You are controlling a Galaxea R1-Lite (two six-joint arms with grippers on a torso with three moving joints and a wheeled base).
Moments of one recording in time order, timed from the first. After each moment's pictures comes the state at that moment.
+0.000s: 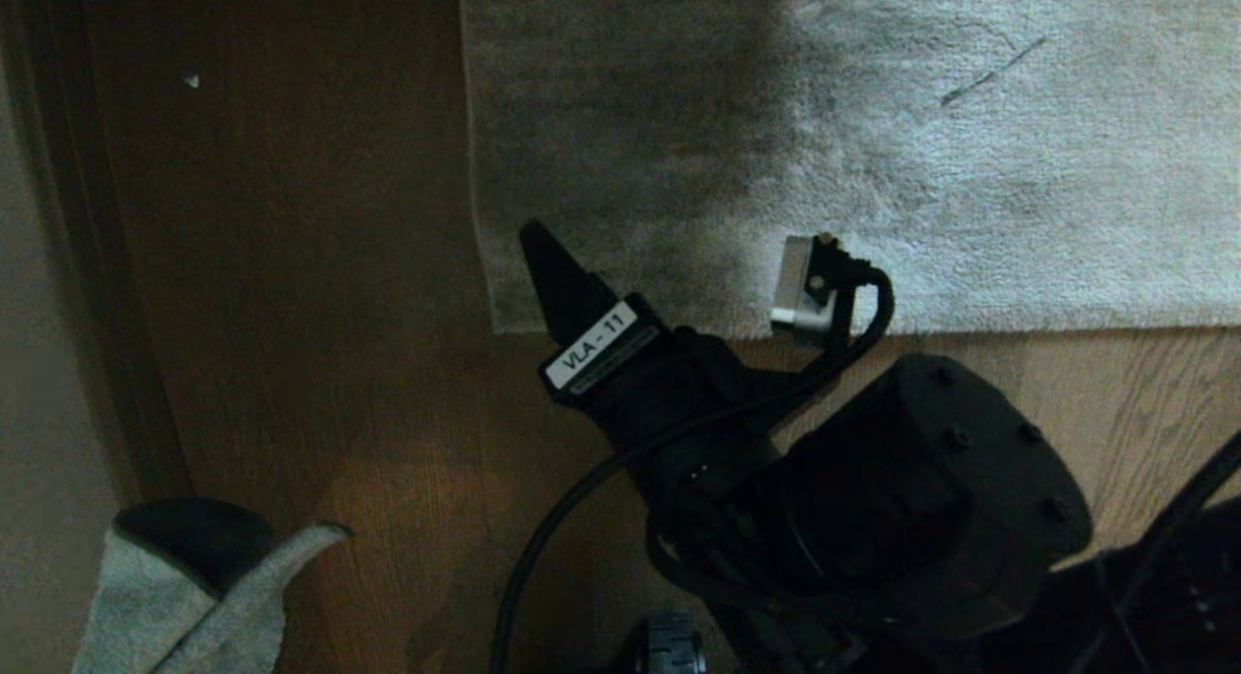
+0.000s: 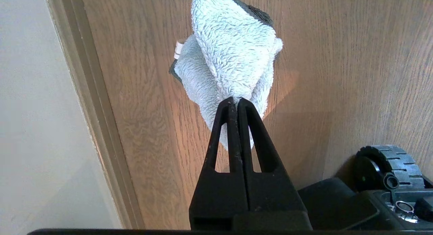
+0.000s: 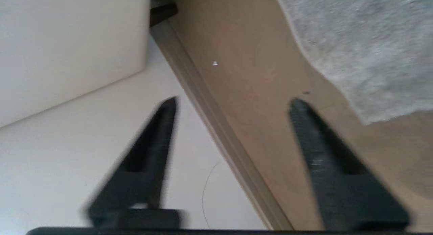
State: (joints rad) left arm 0.00 0.00 0.00 0.00 -0.01 0.04; right arm 1.14 1.96 -0.95 -1.52 -0.46 0.66
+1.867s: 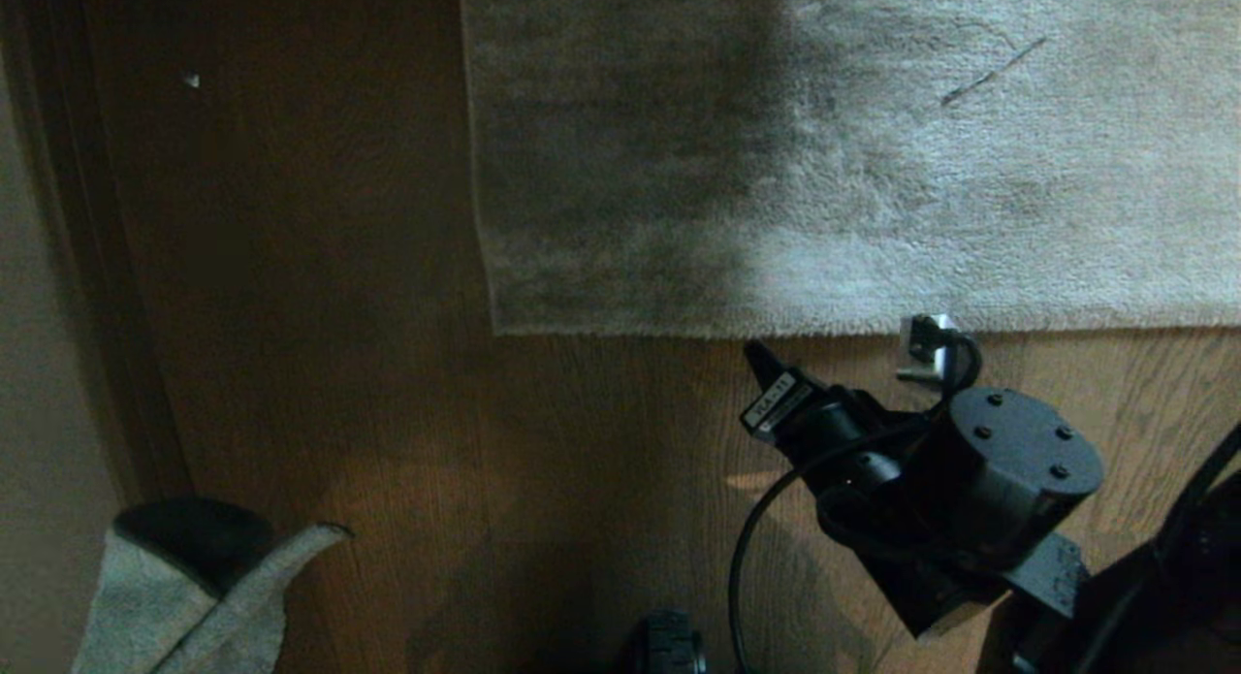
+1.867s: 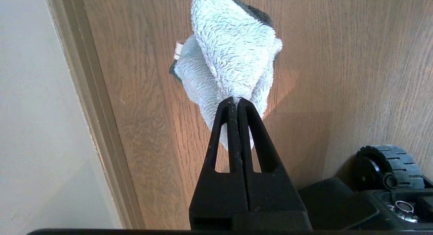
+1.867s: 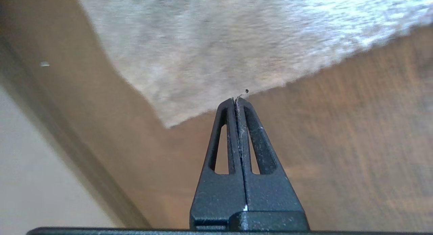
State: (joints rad) left arm 0.00 0.00 0.00 0.00 -0.01 0.03; right arm 0.84 1.90 -0.54 -1.52 -0.50 0.61
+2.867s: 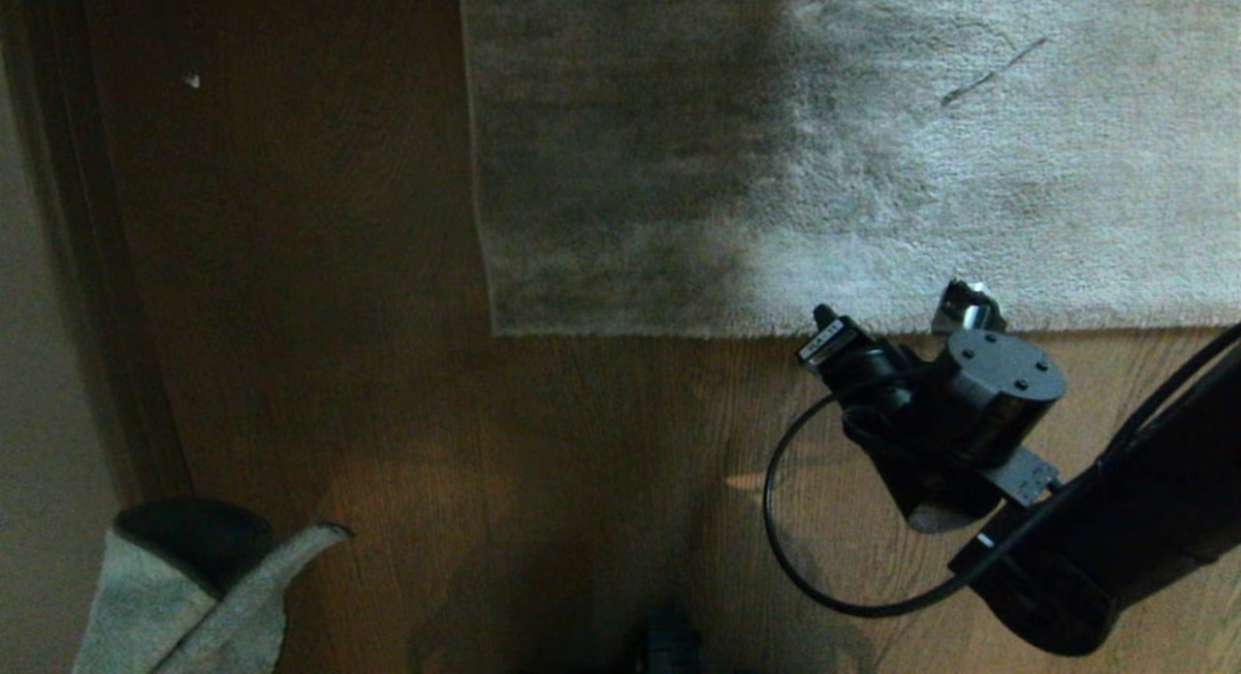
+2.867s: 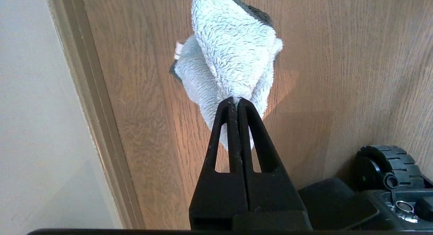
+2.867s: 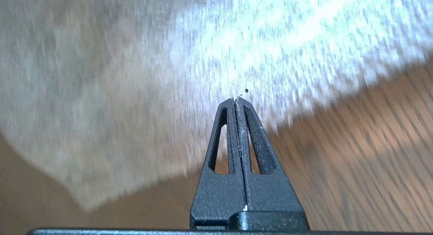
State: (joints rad) left arm 0.00 0.00 0.00 0.00 -0.01 0.03; right arm 0.60 1.98 -0.64 -1.52 -0.50 0.60
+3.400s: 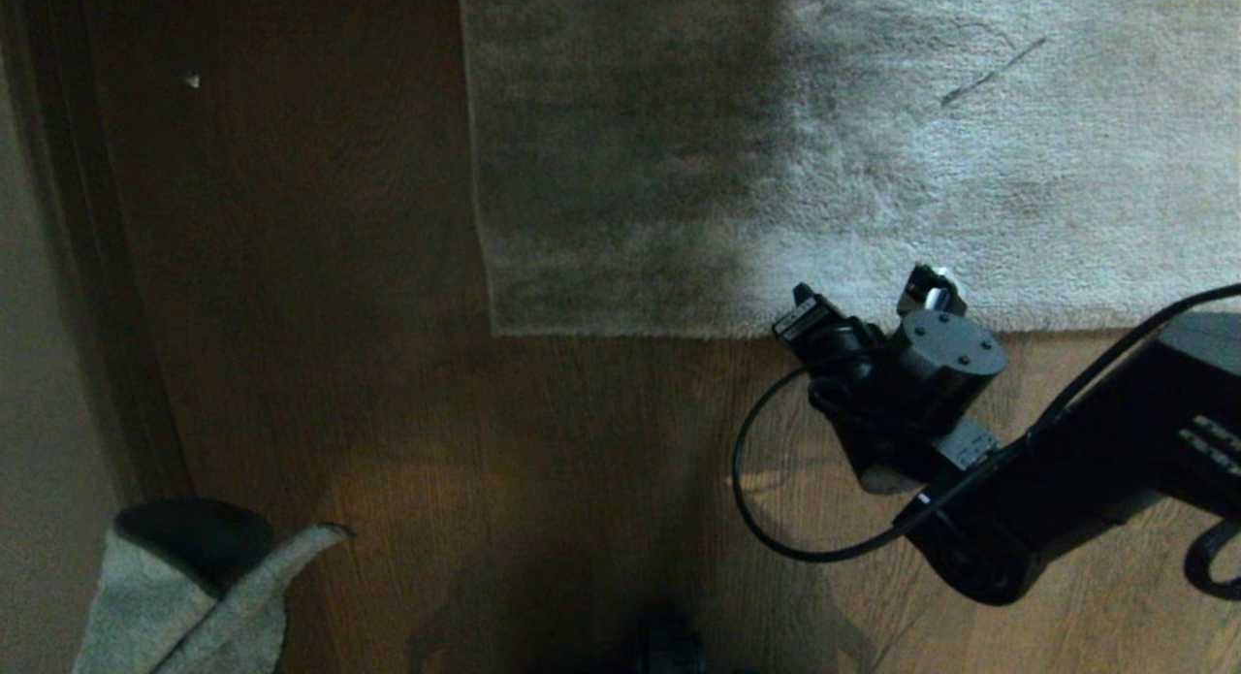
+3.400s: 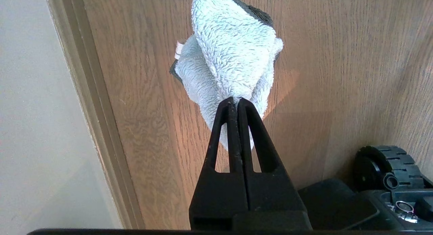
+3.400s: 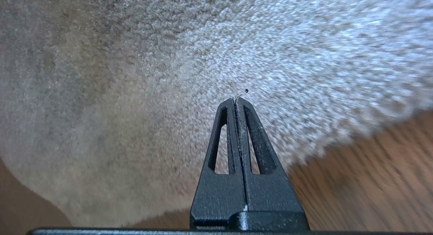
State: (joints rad) left arm 0.00 0.00 0.00 0.00 -0.01 0.04; right arm 0.59 2.08 -0.80 -1.52 -0.50 0.60
